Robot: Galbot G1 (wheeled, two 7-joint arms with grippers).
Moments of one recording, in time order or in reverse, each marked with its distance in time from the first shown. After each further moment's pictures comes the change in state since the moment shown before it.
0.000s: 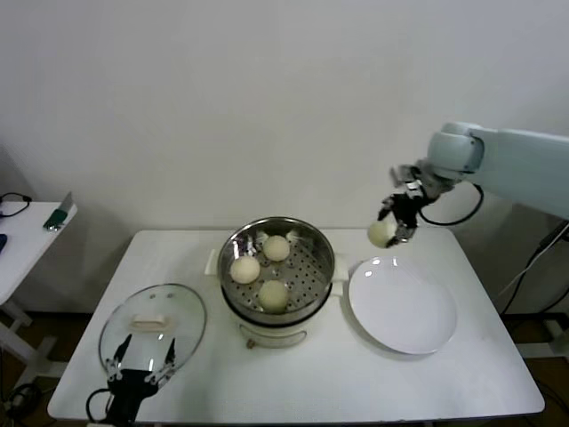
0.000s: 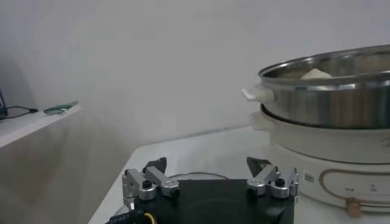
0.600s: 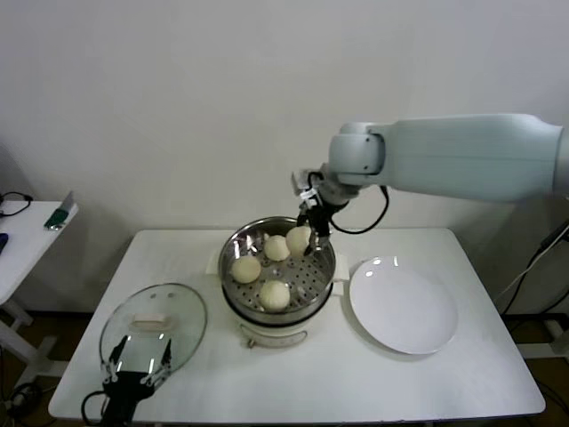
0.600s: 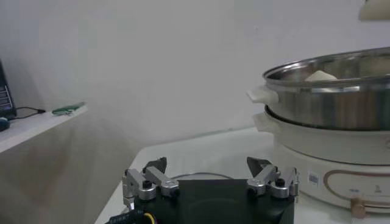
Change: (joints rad) left arm 0.015 -0.005 -0.015 -0.010 -0.008 -0.012 -0.003; right arm -0.039 0.280 0.015 0.070 0.192 -0.162 0.213
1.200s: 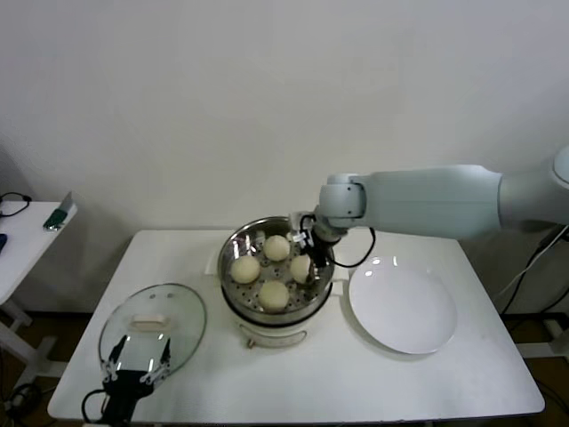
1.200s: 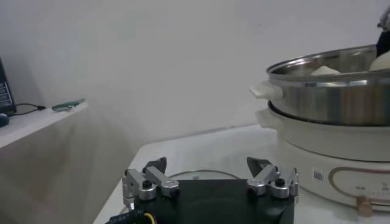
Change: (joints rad) left arm -0.022 0.002 -0.006 0.024 -0.001 0.006 0.002; right arm -0.191 0.018 0.003 -0.053 -0.073 -0.042 0.087
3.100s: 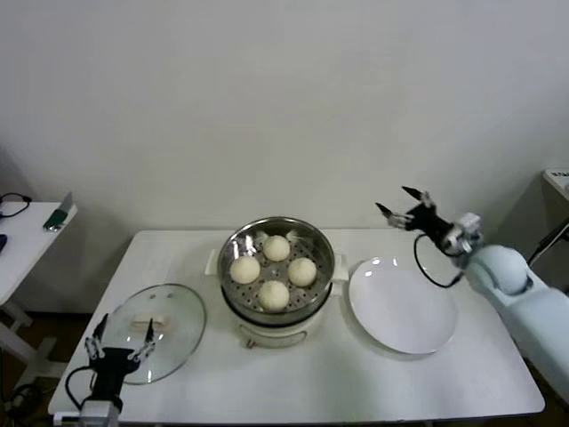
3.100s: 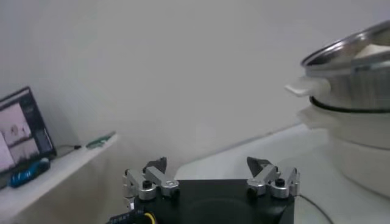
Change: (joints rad) left arm -0.117 0.078 -0.015 0.096 0.157 -0.062 -0.120; right arm -1.513 -0.492 1.836 0.100 -0.152 0.480 0.464
